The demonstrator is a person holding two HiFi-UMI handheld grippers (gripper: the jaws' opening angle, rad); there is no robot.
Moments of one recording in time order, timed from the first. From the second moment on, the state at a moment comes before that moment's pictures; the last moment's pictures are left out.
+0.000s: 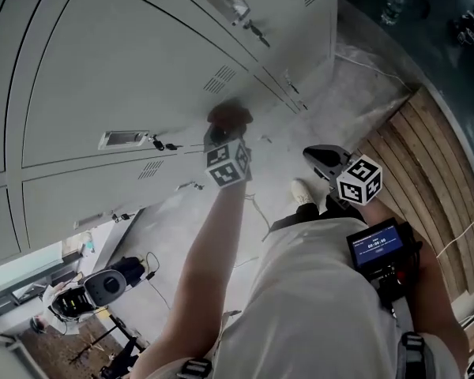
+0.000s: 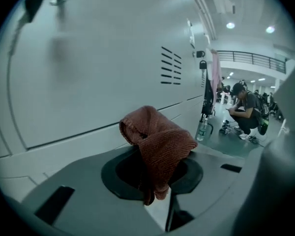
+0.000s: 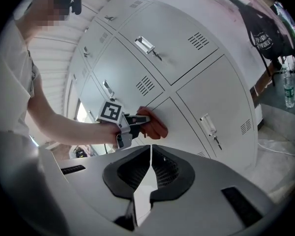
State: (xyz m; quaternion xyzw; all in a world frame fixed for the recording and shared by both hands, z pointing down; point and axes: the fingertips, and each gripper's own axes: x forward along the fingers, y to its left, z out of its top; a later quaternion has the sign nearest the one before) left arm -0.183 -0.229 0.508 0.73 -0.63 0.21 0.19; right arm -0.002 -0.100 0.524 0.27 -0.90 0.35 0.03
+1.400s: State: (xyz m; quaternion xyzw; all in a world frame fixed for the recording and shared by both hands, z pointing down) left arm -0.310 -0.140 0.656 0.54 -0.72 0.22 0.38; right arm -0.022 -0.055 0.565 0.25 -0.89 0.38 0.08
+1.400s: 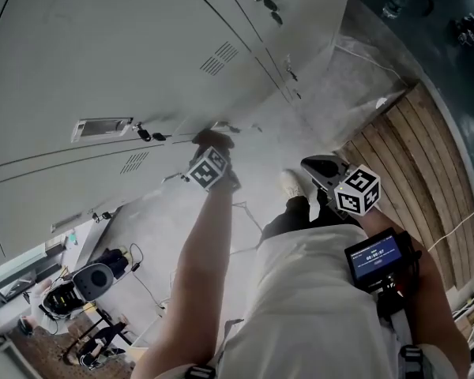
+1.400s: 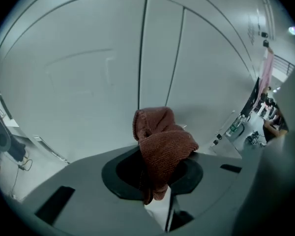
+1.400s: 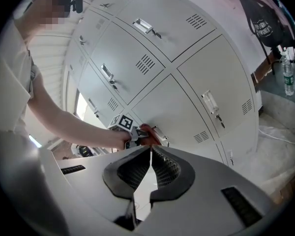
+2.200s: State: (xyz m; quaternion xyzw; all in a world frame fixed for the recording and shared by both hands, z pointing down) left arm -0.105 -0.271 0.666 0.69 -0.60 0.26 0.31; right arm 0.050 -0.045 0.592 0.33 -0.85 0.41 0.06
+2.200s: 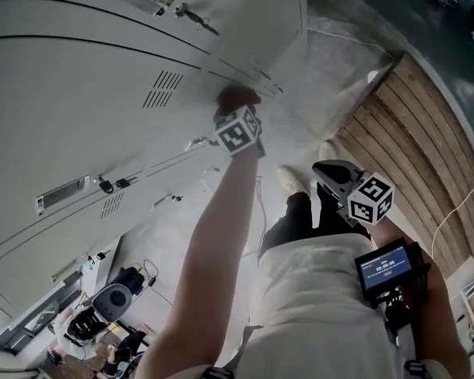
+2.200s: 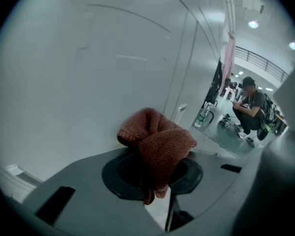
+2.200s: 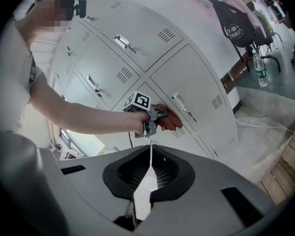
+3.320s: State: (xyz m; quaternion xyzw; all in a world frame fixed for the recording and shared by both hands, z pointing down) left arm -0.167 -0.232 0.740 0.63 -0.64 0.30 0.31; right arm 0.025 -0.021 0.641 0.29 -0.84 0.45 0.08
